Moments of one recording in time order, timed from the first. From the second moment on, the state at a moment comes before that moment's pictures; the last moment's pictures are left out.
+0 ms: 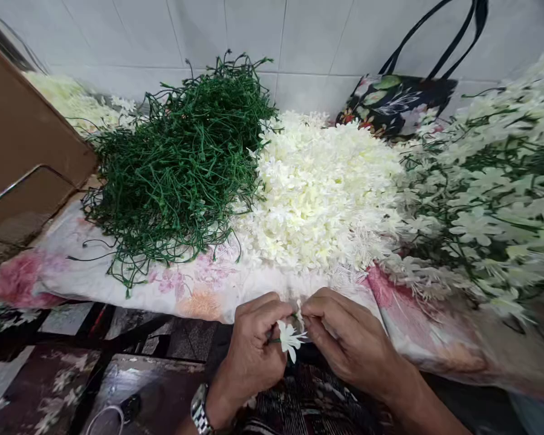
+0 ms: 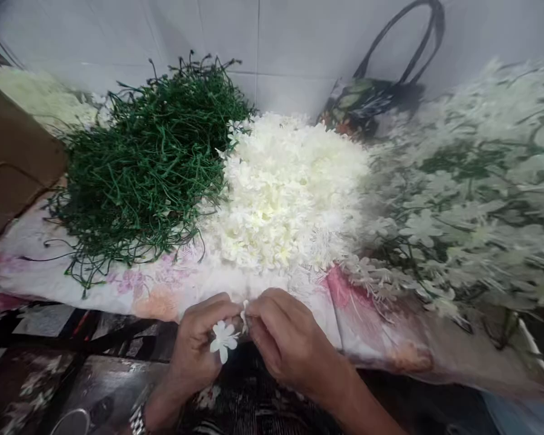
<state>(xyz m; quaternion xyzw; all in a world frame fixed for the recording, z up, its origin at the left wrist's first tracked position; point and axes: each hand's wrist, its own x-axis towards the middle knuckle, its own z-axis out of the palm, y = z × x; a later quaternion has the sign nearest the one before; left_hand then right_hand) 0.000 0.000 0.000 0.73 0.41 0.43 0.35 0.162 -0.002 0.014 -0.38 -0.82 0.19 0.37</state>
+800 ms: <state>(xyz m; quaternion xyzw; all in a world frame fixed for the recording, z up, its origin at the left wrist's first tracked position) 0.005 0.005 0.002 0.73 0.44 0.42 0.31 0.158 0.001 0.008 -0.38 -0.83 0.18 0.37</state>
